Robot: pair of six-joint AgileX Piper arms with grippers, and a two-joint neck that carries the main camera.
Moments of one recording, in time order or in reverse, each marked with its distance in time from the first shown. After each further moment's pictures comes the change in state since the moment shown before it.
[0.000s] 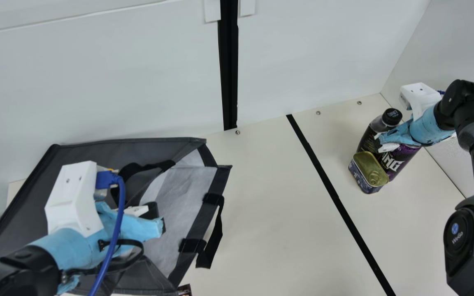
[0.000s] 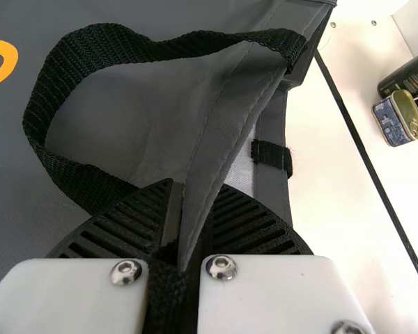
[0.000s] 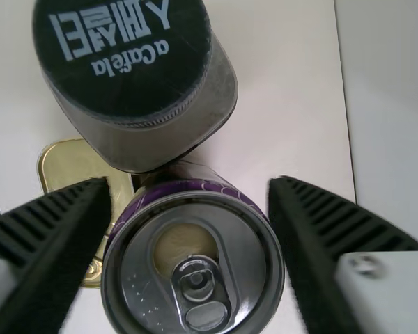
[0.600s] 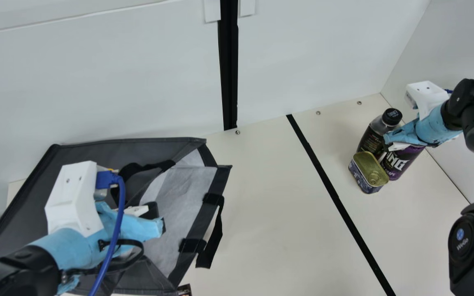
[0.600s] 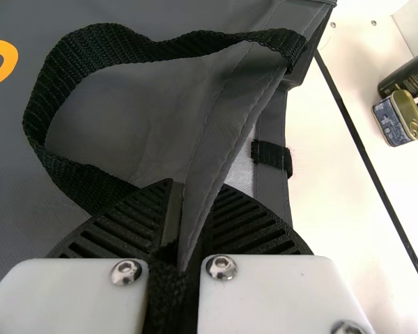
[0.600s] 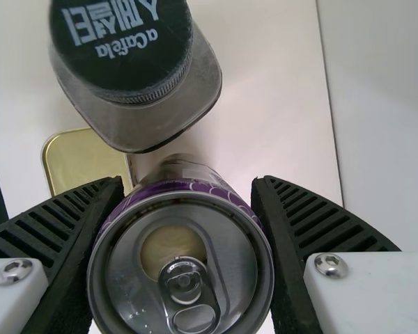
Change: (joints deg) left arm 0.0 0.0 0.0 0.0 0.0 0.0; right arm -1.0 -2.8 0.8 0.2 0.6 -0.5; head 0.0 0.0
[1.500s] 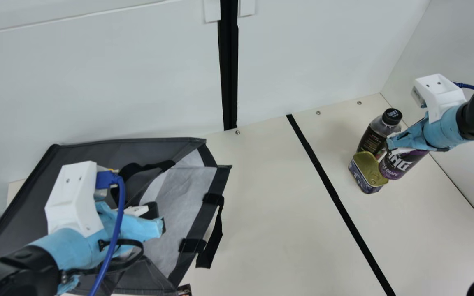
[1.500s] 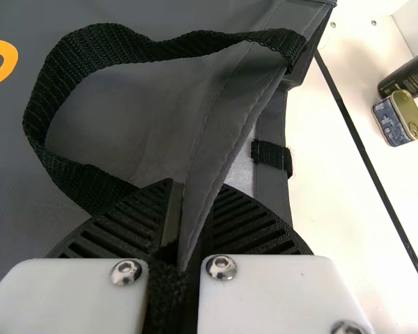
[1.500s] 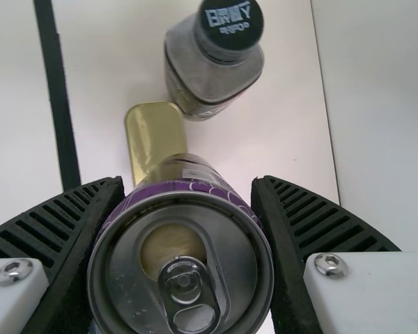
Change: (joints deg) left arm 0.0 0.0 0.0 0.0 0.0 0.0; right arm 2.6 -16.9 10.3 1.2 0.9 -0.4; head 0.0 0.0
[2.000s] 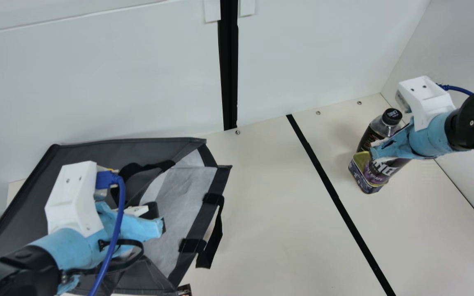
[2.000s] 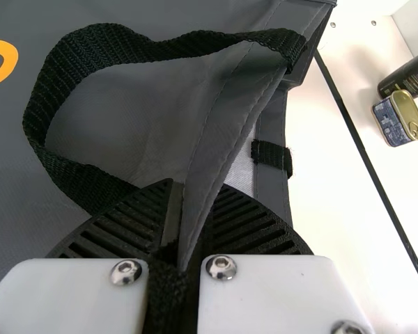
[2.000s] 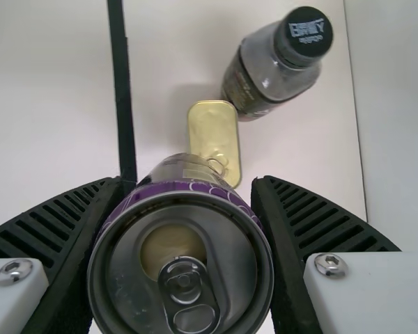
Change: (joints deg) left arm 0.0 0.0 0.0 0.0 0.0 0.0; right arm 6.7 -8.1 5.0 -0.6 1.4 3.2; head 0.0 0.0
